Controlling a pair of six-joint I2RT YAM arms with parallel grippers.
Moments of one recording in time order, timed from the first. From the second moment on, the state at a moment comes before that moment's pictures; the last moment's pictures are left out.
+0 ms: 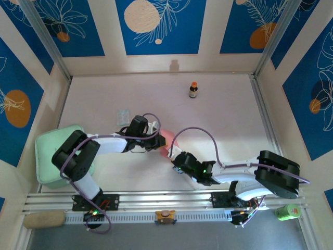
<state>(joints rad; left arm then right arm) -0.62 1.67 0.73 0.19 0.66 -0.91 1.17 1.32 0.39 0.13 0.50 0.06</state>
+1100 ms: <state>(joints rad) -0.62 1.51 0.73 0.00 0.54 -0.80 1.16 1.43 0.42 0.14 0.46 0.23</state>
